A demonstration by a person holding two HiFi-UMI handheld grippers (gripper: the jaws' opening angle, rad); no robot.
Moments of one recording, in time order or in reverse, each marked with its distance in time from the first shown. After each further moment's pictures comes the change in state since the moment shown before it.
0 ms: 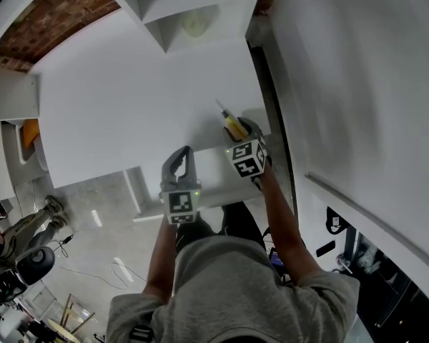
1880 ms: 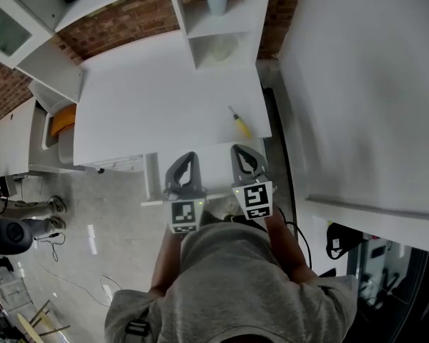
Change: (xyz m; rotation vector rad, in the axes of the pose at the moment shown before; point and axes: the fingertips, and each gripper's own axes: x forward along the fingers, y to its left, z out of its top) left arm -0.183 -0.034 0.088 0.045 -0.311 0.146; right arm -0.251 0.110 0.070 -0.060 -0.565 -0.010
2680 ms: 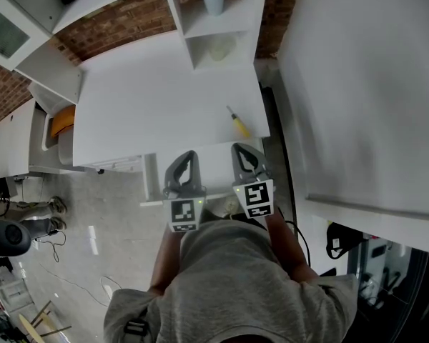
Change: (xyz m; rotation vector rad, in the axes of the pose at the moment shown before) left arm 0.005 -0.006 0.001 0.002 0.001 -0.005; right arm -0.003 -0.009 -0.001 -0.001 0.000 -0.001
